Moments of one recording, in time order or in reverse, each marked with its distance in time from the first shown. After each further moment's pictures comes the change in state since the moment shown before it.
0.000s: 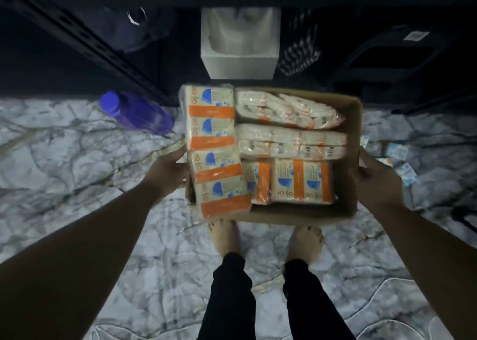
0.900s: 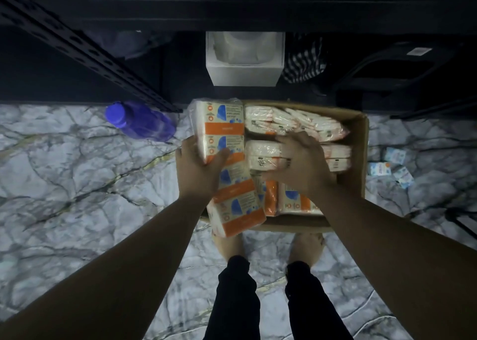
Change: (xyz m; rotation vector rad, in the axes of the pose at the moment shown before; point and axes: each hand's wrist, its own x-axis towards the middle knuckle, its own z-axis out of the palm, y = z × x) left_hand -0.006 0.031 0.069 -0.081 0.469 0.196; right_hand 0.009 -0.128 0.074 -0.177 -0.197 -0.504
